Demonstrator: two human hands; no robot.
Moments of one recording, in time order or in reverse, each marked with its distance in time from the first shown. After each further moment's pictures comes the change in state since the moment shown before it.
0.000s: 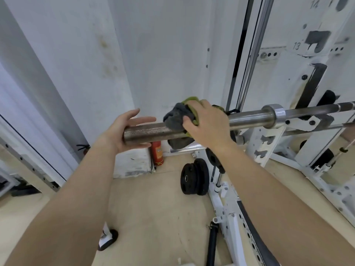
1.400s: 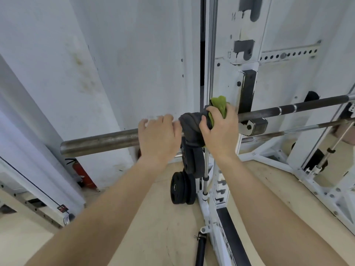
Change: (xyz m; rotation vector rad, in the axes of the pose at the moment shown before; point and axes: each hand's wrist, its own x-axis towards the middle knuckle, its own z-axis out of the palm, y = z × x) left_hand 0.012 -0.039 0.270 1.536 0.660 0.776; right_hand -0.058 0.179 -0.043 0.119 0.430 0.321
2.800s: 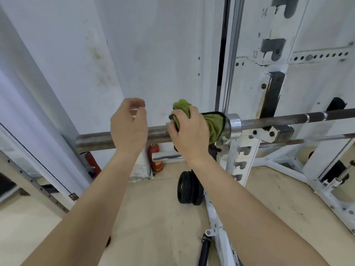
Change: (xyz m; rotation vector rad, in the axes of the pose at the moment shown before) left_hand 0.002 -0.074 -0.041 -0.813 0.361 -0.483; right_hand -0.017 -0.097 0.052 0.126 -0.087 -0.261
